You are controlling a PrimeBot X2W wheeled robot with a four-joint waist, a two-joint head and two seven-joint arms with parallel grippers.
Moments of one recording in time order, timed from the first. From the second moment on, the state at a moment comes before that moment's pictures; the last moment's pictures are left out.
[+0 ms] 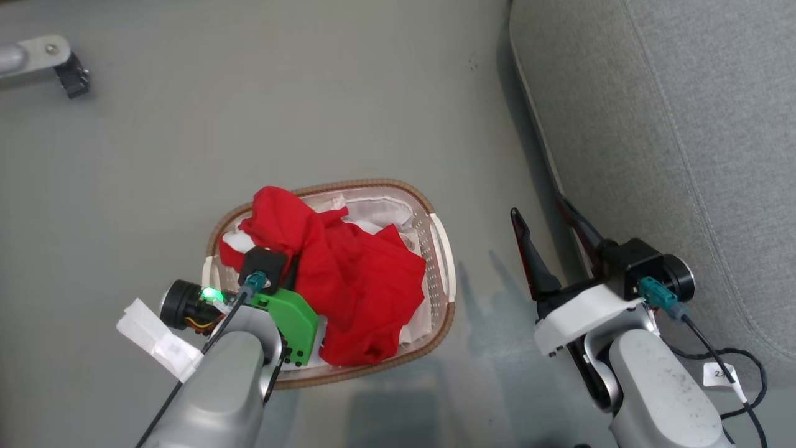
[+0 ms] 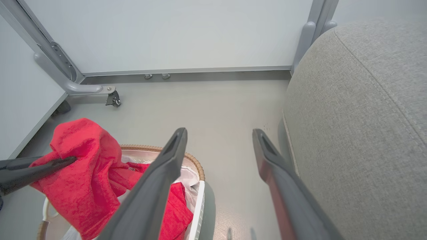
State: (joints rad) left arm -0.63 0.05 -0.45 1.07 -0.17 -0.07 -0.26; right arm -0.35 -0.05 0.23 0.32 0.18 0.13 -0.26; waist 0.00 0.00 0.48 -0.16
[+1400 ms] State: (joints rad) left arm -0.42 0.05 -0.52 0.36 -0.29 -0.04 -0.26; right arm -0.28 -0.12 0.44 0.31 0.20 0.13 -0.26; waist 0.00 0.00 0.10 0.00
